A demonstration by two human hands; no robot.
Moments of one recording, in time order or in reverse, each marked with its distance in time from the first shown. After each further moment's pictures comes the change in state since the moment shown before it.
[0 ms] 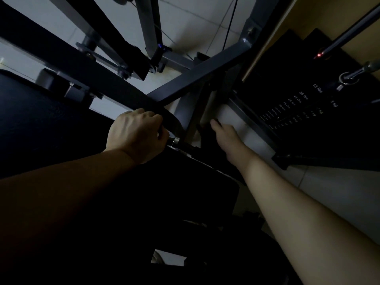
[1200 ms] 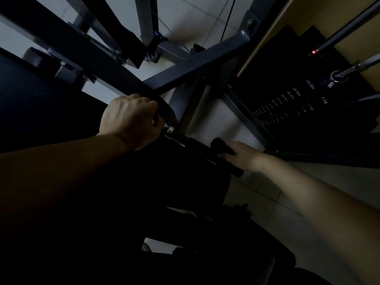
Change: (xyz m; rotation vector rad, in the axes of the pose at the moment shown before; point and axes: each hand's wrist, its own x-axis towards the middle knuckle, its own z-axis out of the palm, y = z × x) left_hand -0.001 0.003 -0.005 0.004 0.044 0.020; right_hand -0.028 0.060 -0.070 -0.672 -0.408 -0.118
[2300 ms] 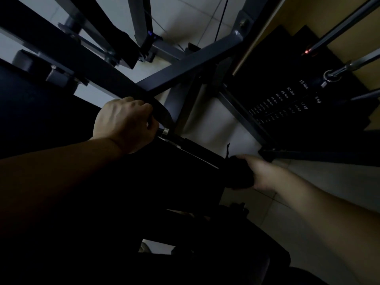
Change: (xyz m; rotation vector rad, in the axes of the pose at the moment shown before) left_hand 0.000 -0.001 -0.003 -0.056 -0.053 0.012; right_hand -0.033 0.026 0.010 1.035 -0.054 0.635
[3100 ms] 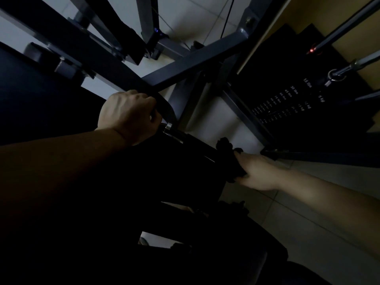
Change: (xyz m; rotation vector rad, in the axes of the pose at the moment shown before) left_hand -0.001 0.003 0.001 0.070 0.076 -0.025; right_hand -0.012 0.007 -0.019 -1.559 0.087 -0.938
